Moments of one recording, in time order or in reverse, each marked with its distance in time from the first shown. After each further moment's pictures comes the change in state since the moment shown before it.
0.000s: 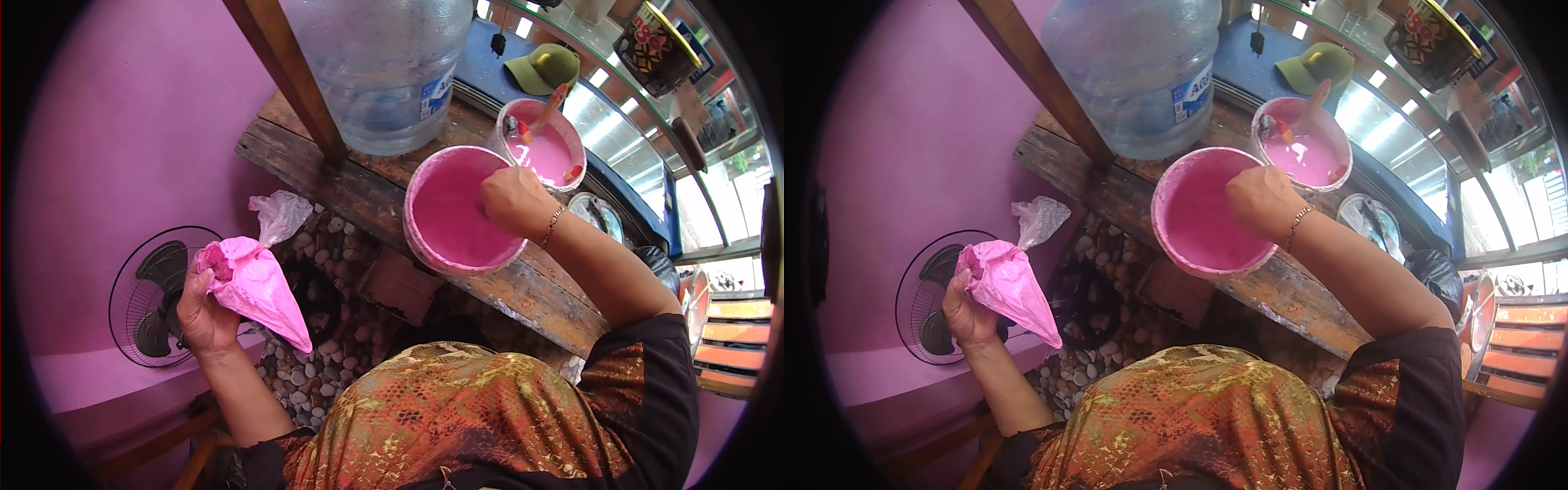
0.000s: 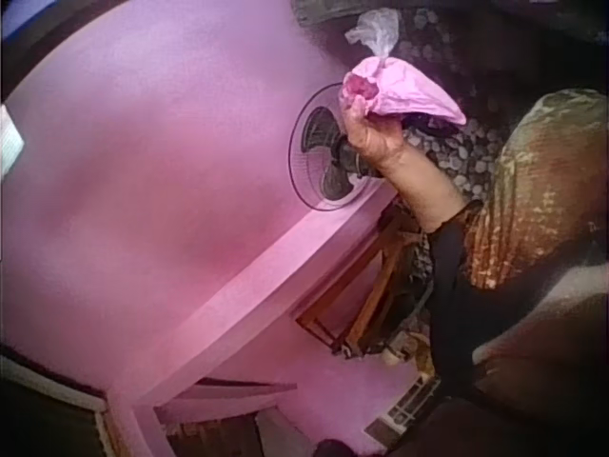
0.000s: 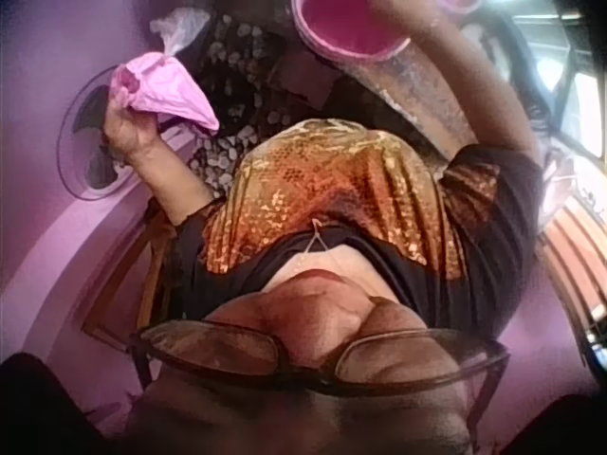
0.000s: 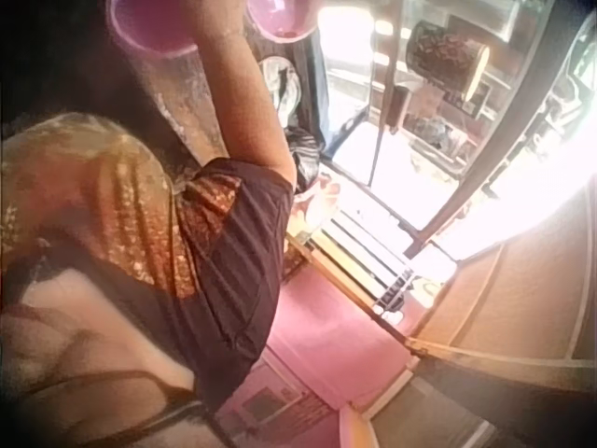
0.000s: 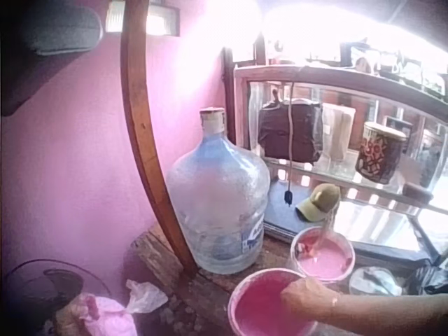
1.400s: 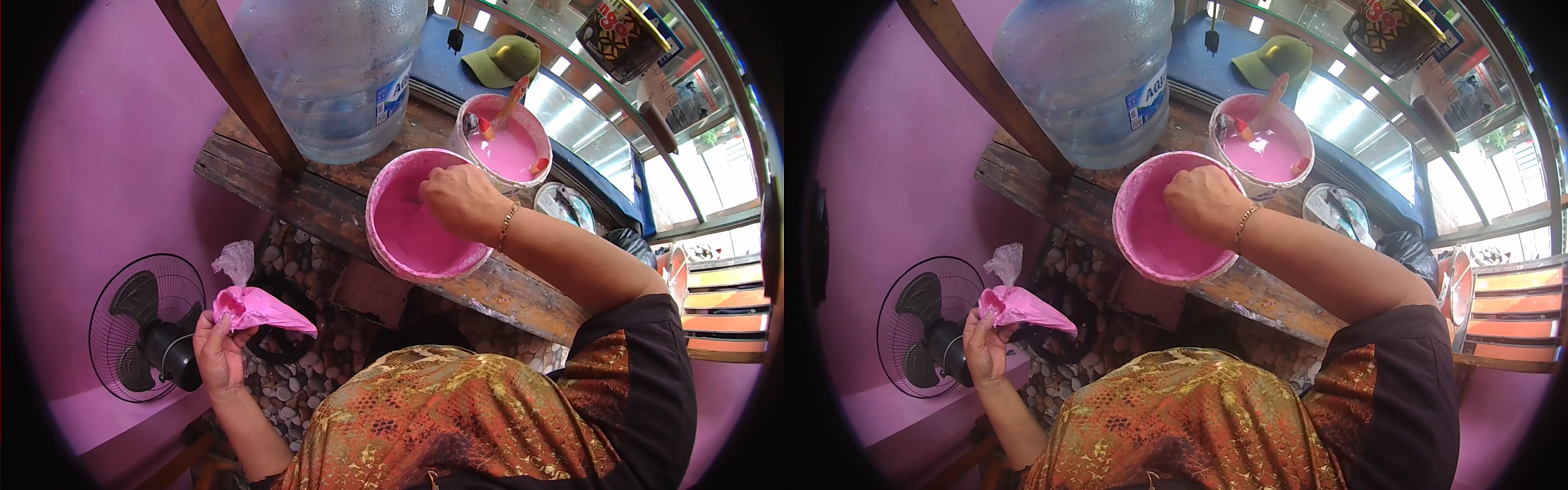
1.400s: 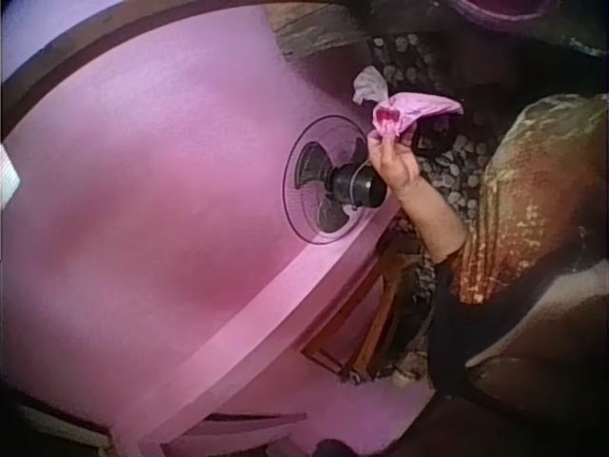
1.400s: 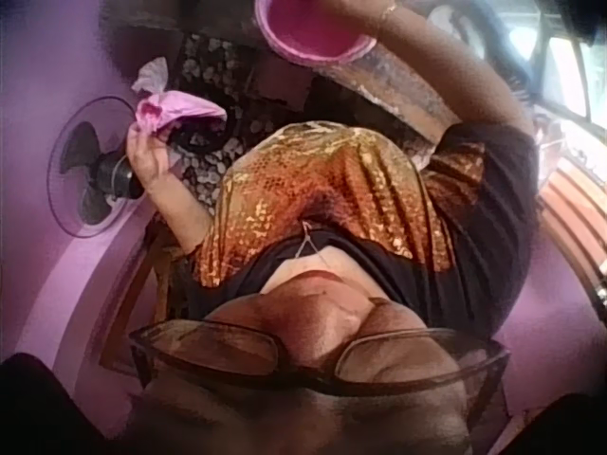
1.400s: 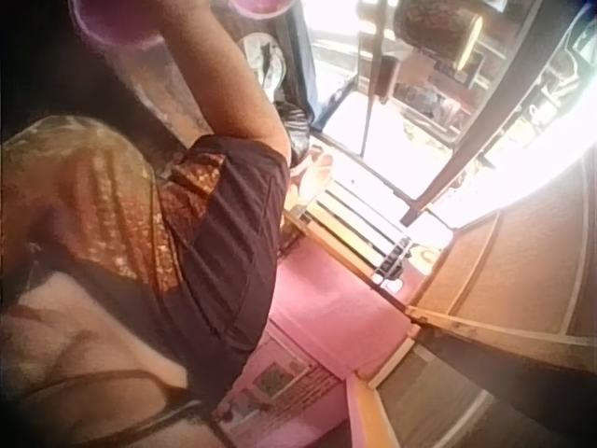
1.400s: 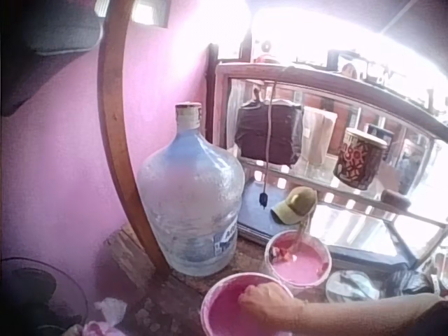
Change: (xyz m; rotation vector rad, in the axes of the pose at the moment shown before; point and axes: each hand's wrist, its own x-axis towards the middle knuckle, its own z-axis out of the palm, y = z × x) left_hand -0.021 -0.050 -0.041 0.295 0.187 -0.117; right_hand 0.014 -0.008 0.012 0.082 0.119 -0.104
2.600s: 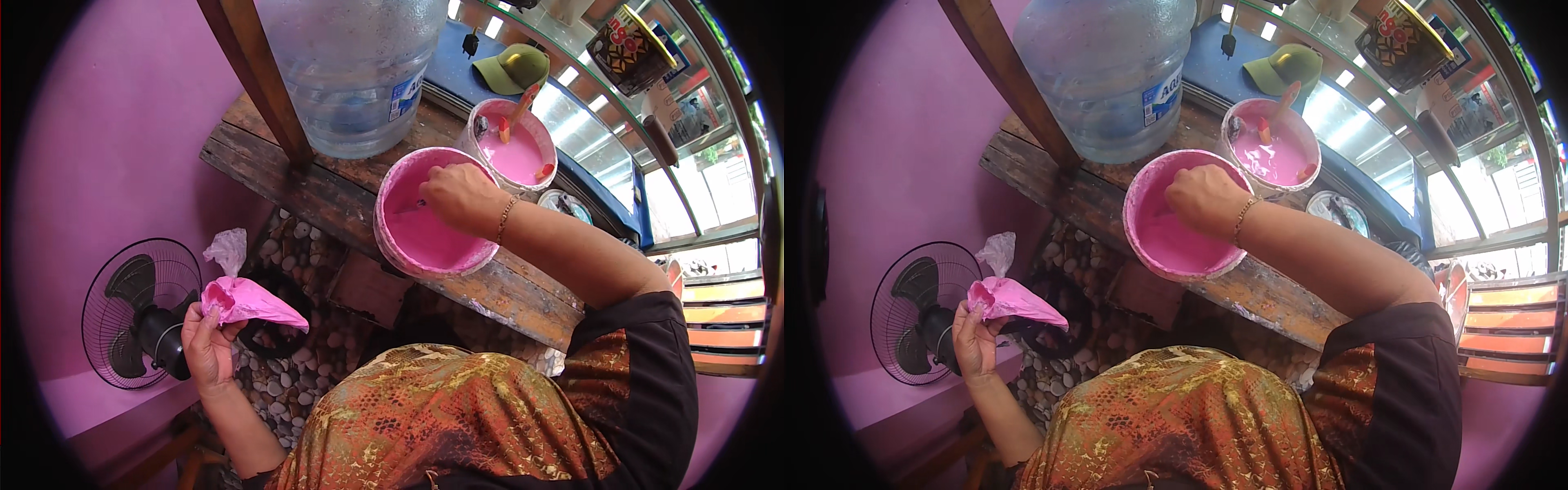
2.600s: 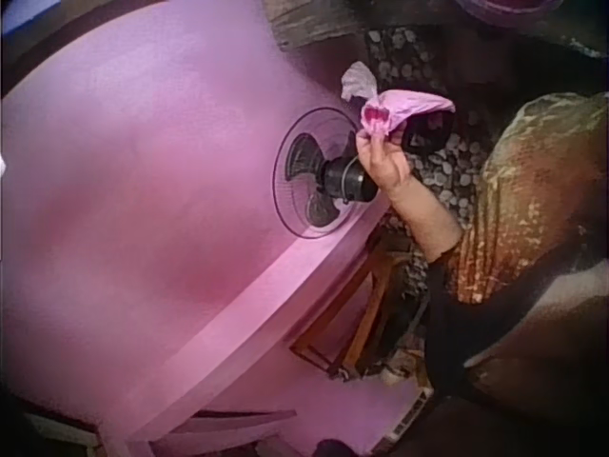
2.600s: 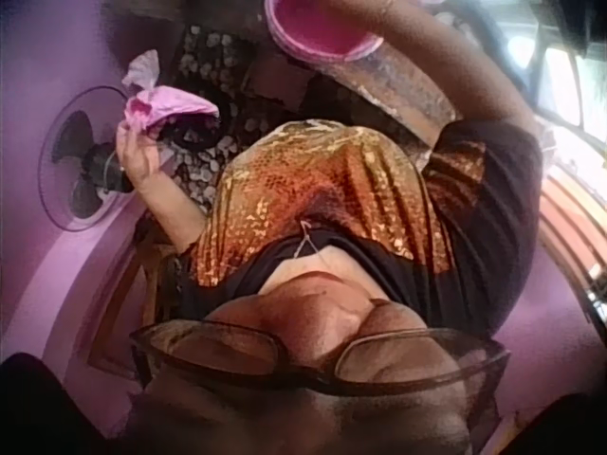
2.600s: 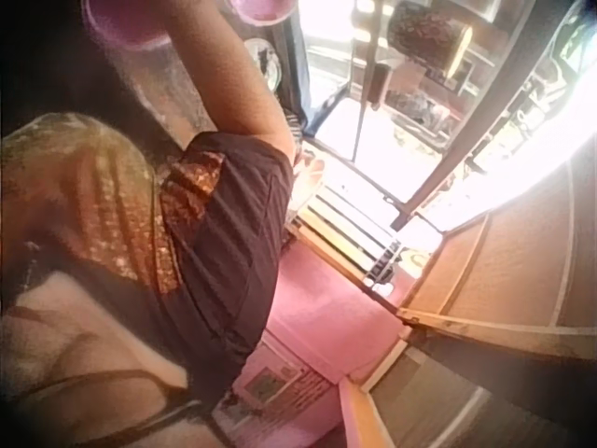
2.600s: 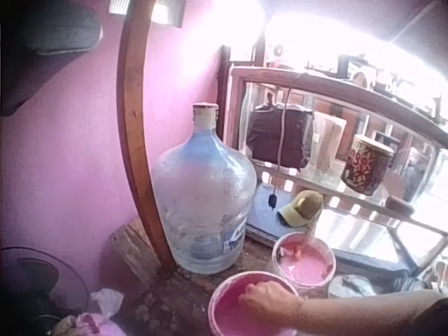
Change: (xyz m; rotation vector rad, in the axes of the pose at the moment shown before) left_hand -0.005 0.009 -0.014 -0.004 -0.030 0.047; right_hand 0.009 -0.007 -0.002 -0.032 -0.065 -0.077
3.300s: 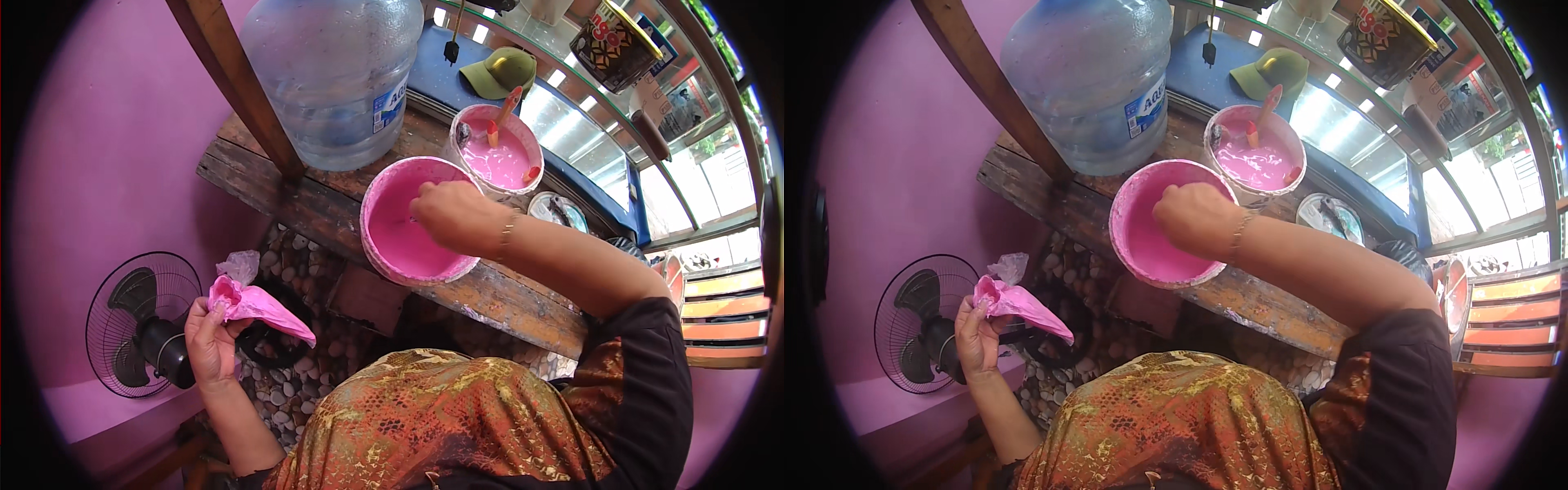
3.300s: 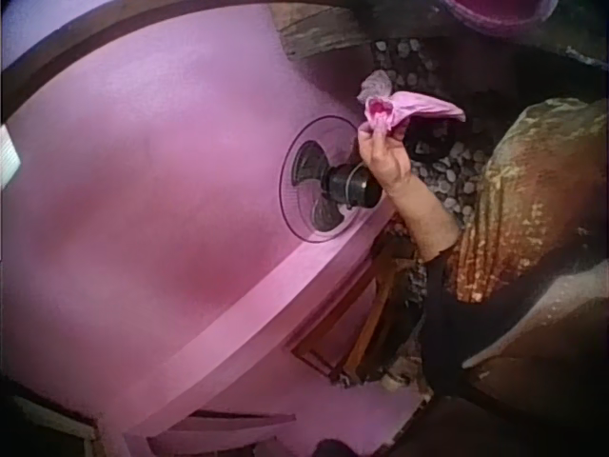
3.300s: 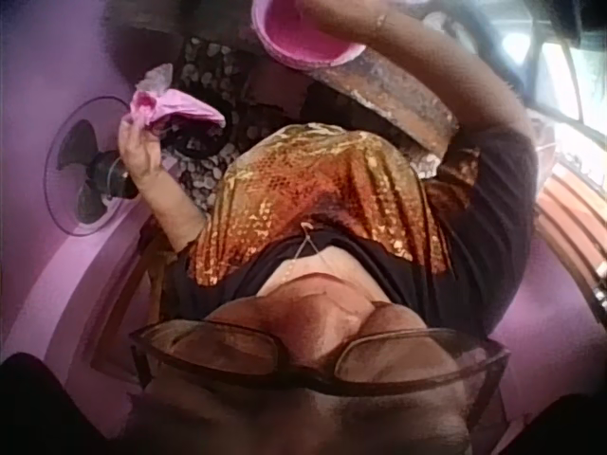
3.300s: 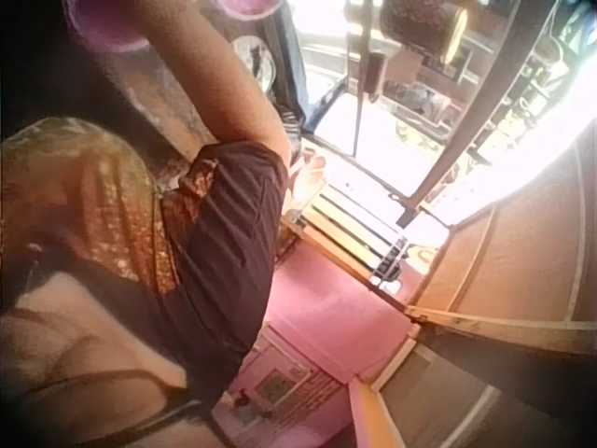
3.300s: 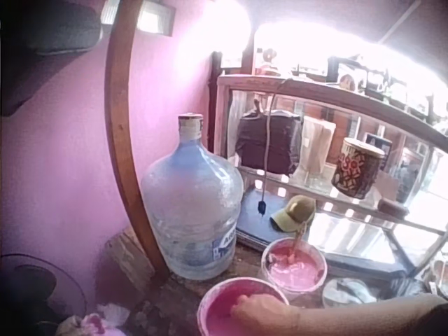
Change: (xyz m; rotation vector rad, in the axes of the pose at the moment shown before) left_hand 0.007 0.005 0.034 -0.010 -0.029 0.004; right_hand -0.022 -0.007 -0.023 0.044 -0.052 -0.002
